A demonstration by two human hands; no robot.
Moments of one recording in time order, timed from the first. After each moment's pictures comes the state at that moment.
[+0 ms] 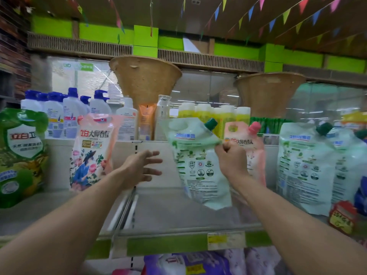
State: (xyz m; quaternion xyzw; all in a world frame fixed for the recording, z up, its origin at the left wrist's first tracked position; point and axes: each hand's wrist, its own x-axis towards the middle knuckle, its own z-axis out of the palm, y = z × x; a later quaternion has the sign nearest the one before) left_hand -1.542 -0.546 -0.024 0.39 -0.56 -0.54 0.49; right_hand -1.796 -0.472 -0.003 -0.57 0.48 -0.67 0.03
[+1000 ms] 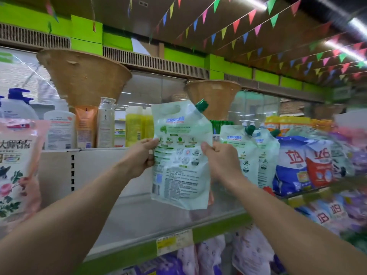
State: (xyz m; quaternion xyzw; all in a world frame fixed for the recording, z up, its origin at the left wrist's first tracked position) left_hand -1.689 -0.529 0.023 0.23 -0.62 -0.57 0.48; right_hand -1.863 -0.386 0.013 -0.53 0.59 -0.61 -0.07
